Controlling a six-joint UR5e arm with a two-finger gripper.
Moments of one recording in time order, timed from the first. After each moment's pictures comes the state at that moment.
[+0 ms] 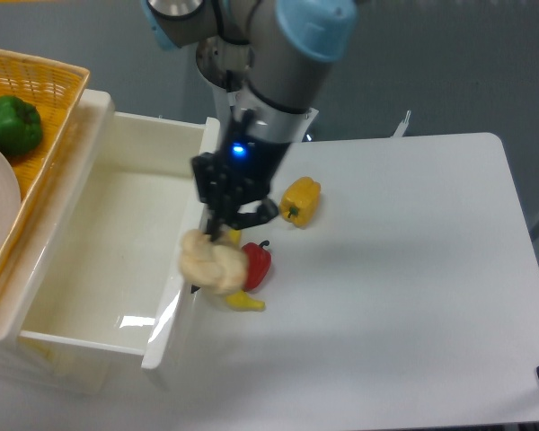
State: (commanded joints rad) arm 2.36 -1.72 -1.45 -1.34 1.03 1.02
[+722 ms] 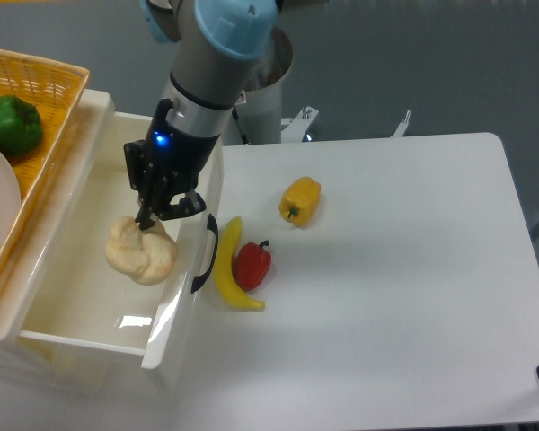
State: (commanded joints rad) arm 2.28 -1.72 -1.46 -1.34 1.04 1.01
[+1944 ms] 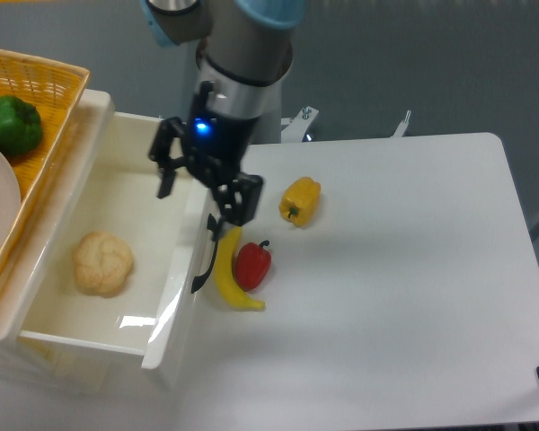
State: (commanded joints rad) arm 2.47 -1.70 -1.45 -1.24 1.17 0.98
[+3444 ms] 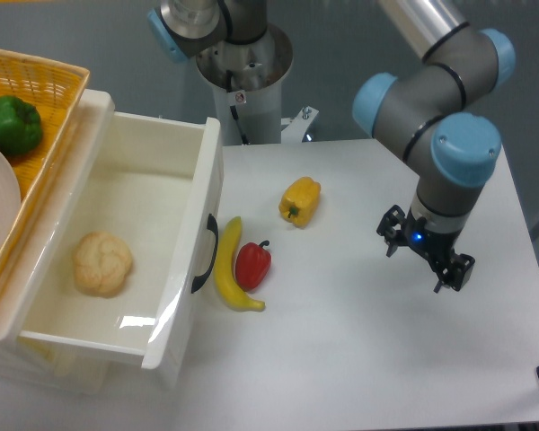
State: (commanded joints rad) arm 2.69 -2.12 -1.37 -1.17 1.53 1.47
